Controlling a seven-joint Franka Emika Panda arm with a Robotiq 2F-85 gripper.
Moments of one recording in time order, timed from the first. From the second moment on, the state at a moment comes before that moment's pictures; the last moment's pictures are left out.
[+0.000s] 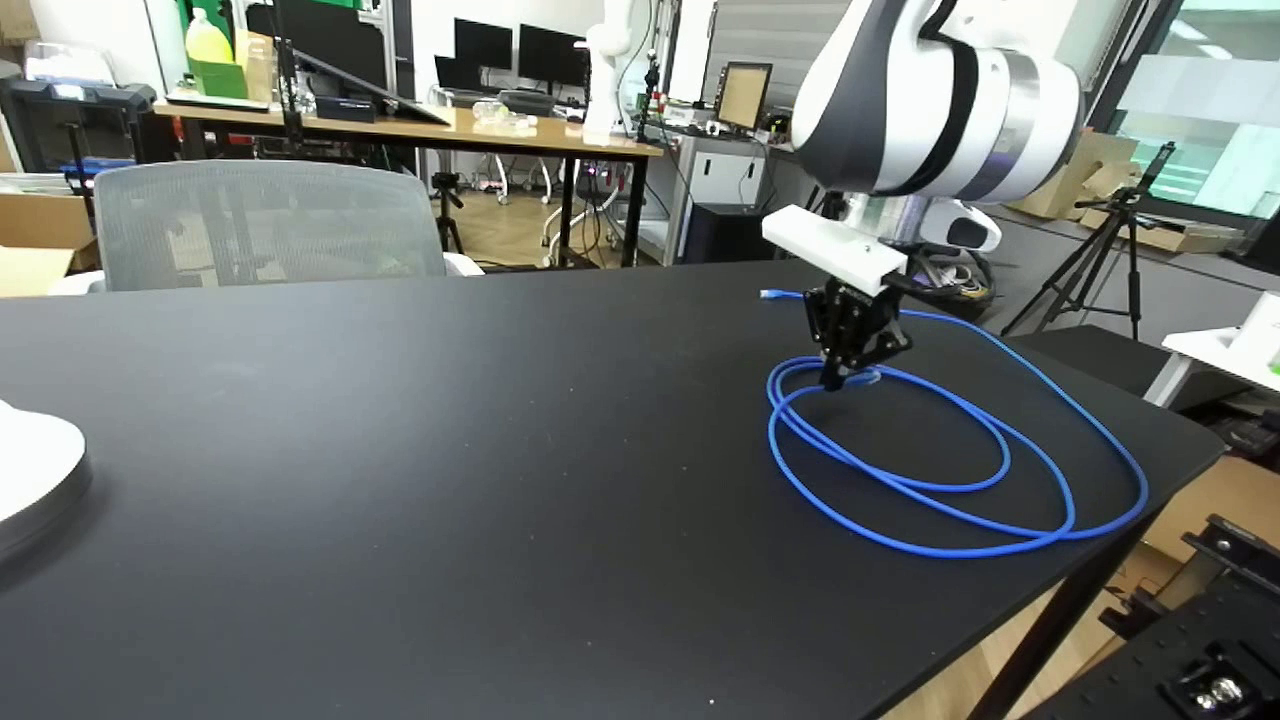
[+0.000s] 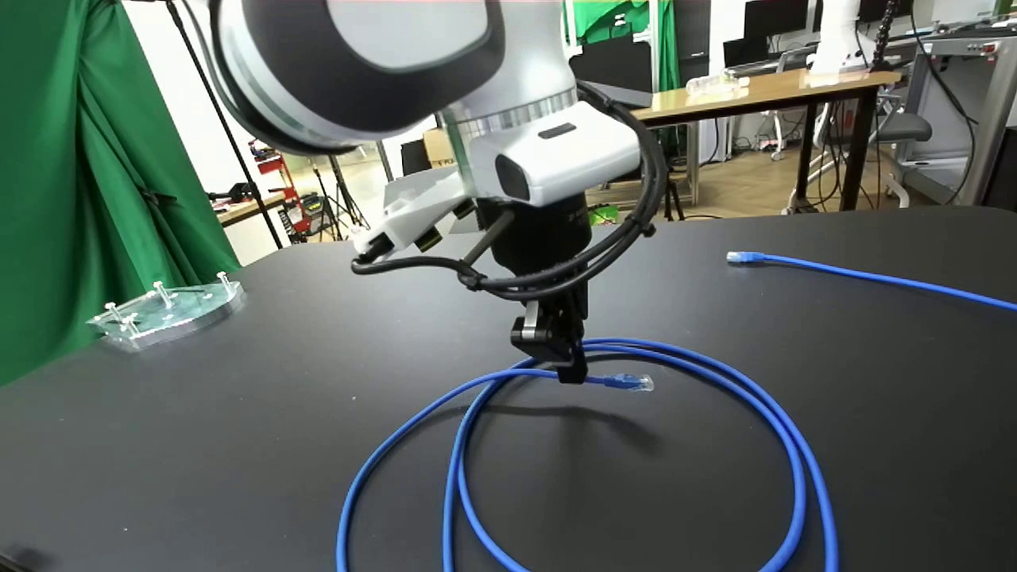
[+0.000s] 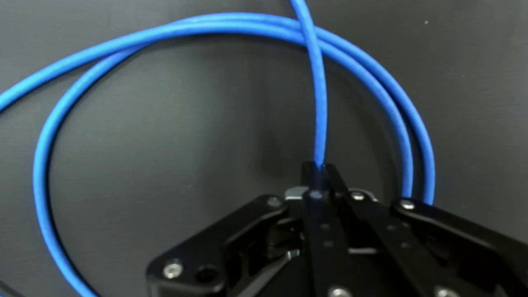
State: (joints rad) arm 0.01 0.43 -0.24 -2.44 0.26 2.94 1.04
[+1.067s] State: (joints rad) arm -0.13 0.57 0.06 -2.20 0.37 2.92 0.55
